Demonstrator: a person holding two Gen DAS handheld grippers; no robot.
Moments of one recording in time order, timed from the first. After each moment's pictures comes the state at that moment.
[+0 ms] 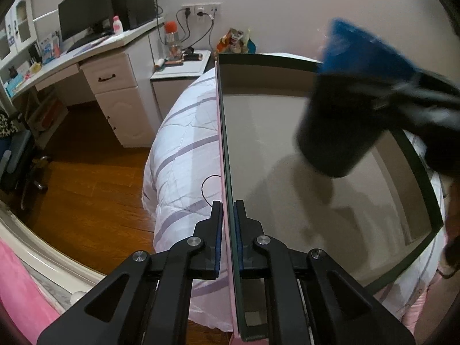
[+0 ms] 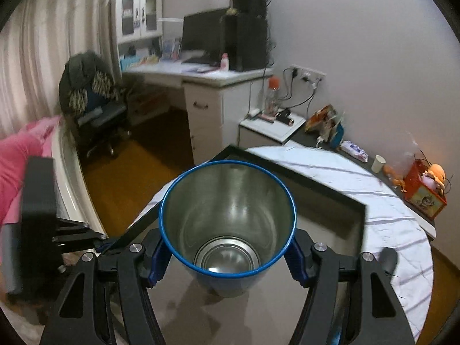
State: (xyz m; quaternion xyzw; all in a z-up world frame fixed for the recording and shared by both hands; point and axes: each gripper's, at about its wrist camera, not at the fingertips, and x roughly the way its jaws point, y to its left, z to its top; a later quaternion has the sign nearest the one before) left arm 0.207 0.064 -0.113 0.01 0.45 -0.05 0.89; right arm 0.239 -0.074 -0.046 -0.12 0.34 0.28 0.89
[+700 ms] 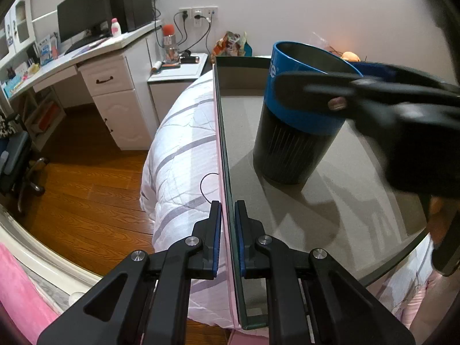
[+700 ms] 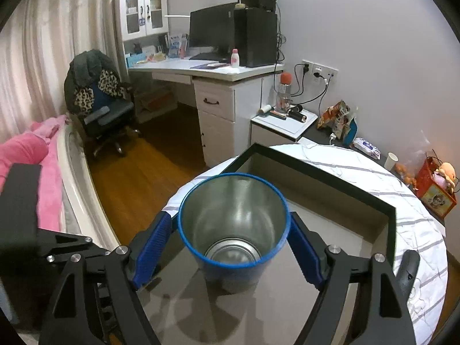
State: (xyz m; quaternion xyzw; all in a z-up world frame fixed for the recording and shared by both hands) left arm 0.201 0.063 -0.113 0.01 0.45 -0.06 0.89; right arm 0.237 -0.059 -0.047 -0.10 0.34 0.29 0.89
